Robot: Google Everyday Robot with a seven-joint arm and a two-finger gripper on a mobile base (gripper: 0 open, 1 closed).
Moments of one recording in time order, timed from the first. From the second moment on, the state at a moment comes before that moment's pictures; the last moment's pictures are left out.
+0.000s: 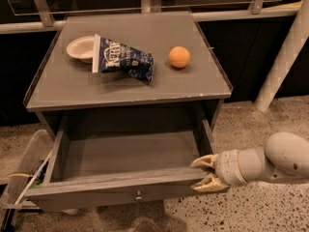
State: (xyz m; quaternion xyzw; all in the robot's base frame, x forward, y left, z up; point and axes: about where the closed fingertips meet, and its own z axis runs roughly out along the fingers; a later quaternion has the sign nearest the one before) arm 0.435 -0.152 0.631 -0.62 0.68 0.18 0.34
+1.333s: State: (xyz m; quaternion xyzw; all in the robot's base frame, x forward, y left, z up) arm 0.404 -0.158 0.625 -0.63 0.68 0.18 0.32
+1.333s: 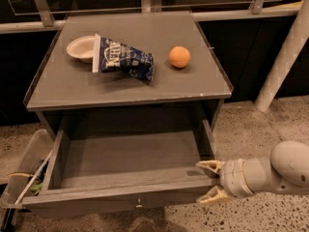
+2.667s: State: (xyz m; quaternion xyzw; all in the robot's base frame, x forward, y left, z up) arm 0.392 -0.163 0.627 -0.63 0.69 0.18 0.32
